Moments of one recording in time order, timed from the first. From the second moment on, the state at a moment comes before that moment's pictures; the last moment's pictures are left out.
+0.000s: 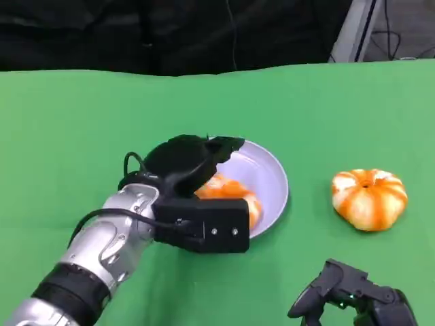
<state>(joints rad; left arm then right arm) -0.61 0.18 -0.50 0.55 0.73 -0.08 -0.06 0.46 0.02 0.26 -0.21 -0.17 -0.54 -0.02</state>
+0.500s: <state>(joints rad) -0.57 0.24 -0.48 0.41 0.68 -0.07 -0.17 0.46 0.02 0.26 -0.21 -0.17 -0.54 -0.02</state>
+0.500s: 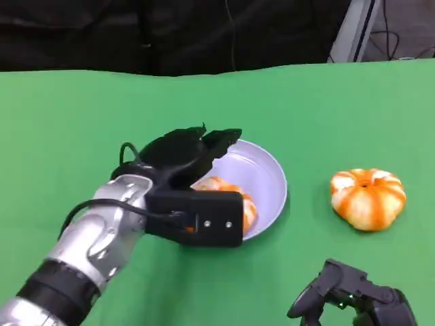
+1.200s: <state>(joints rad) -0.51 0.29 -0.43 0.33 0.62 -0.09 -0.18 0.46 0.02 0.26 -0.21 -0.17 -0.54 -0.02</state>
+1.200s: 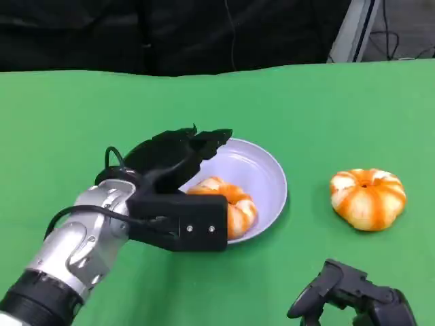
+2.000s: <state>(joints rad) 0.00 0.28 -0.03 -0.10 0.16 -0.33 -0.14 0.45 0.02 0.26 -0.21 -0.17 -0.54 -0.02</state>
